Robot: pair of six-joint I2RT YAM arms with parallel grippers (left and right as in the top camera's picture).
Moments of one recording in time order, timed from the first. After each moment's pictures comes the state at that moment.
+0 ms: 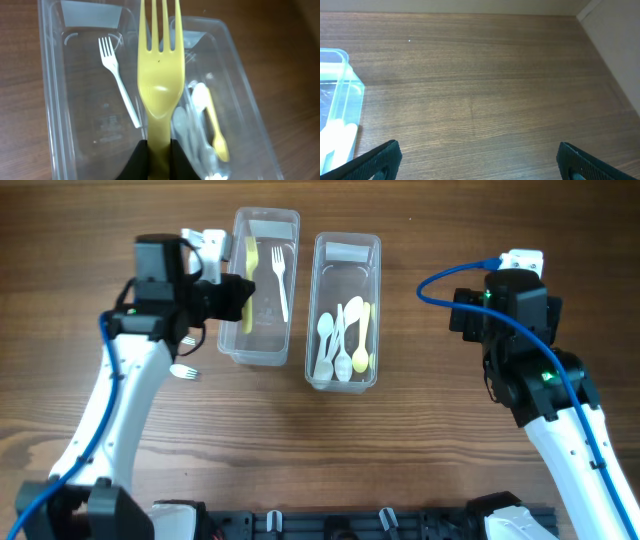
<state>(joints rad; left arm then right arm) -0.08 1.49 1.16 -0.51 0.46 -0.07 0.23 1.15 1.09 -0.68 0.48 0.14</state>
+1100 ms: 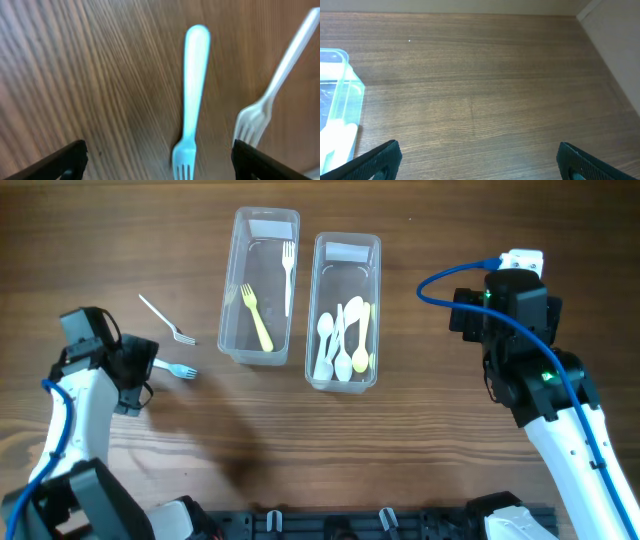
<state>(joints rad) 0.38 1.48 0.85 -0.63 0.00 -0.93 0.23 1.15 1.09 -0.68 0.48 0.14</state>
